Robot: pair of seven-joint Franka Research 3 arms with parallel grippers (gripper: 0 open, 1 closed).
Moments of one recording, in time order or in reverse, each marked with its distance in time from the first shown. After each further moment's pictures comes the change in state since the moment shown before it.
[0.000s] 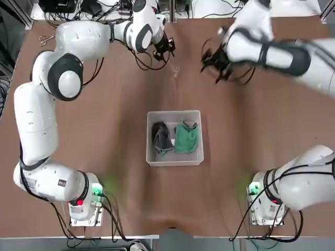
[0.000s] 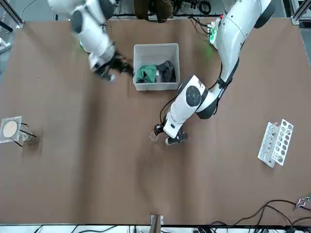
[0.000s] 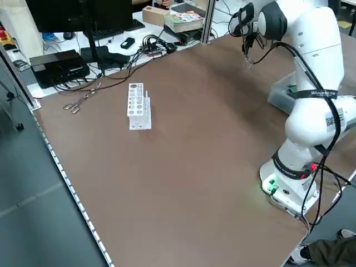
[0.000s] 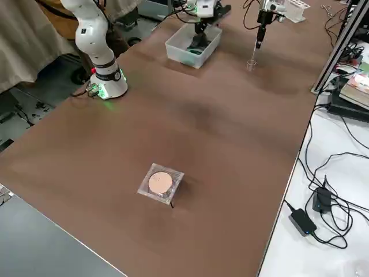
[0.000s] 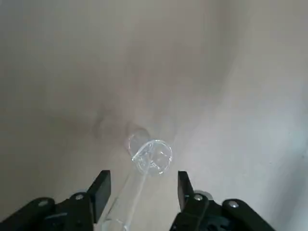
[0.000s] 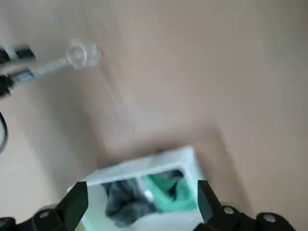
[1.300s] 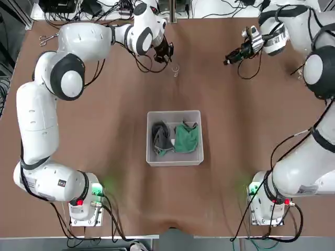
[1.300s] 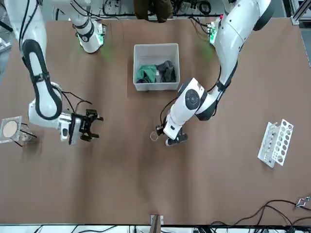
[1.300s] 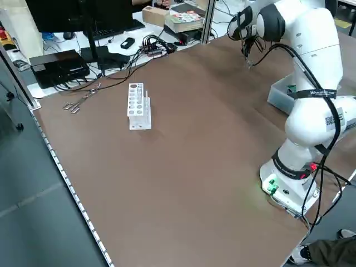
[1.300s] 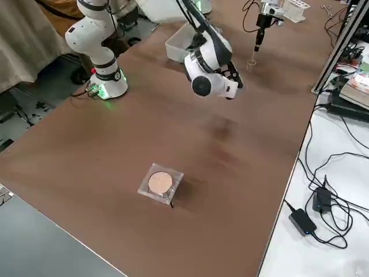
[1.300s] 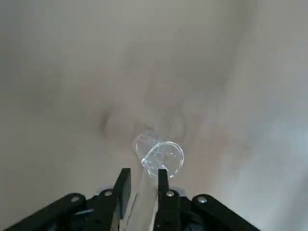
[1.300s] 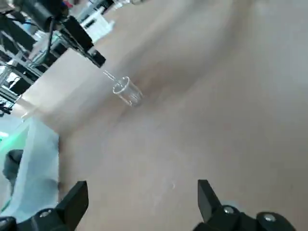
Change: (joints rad) left arm -0.006 0.024 0.009 0.003 0.000 0.001 0.001; right arm -0.471 0.614 0.020 0.268 0.793 -0.181 -2.301
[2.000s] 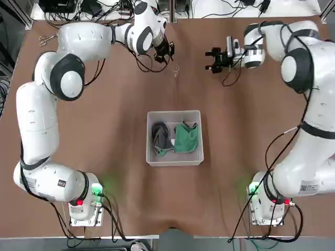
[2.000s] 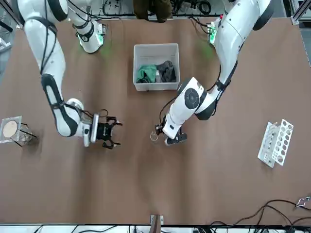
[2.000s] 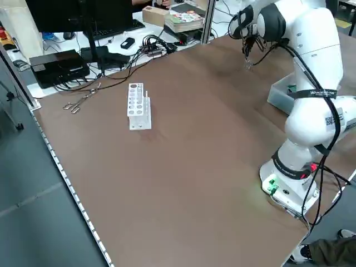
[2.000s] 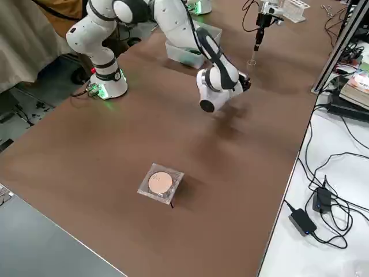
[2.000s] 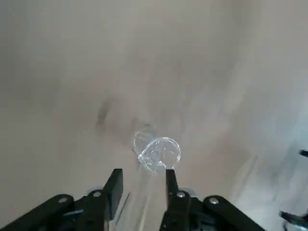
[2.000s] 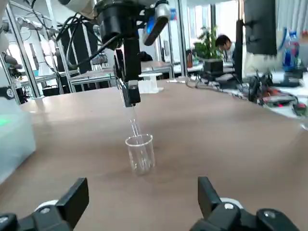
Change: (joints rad) left arm -0.003 -0.007 -0.004 0.005 0.000 -0.024 0.000; right arm 0.095 0.295 0.044 0.173 0.412 -0.179 -0.762
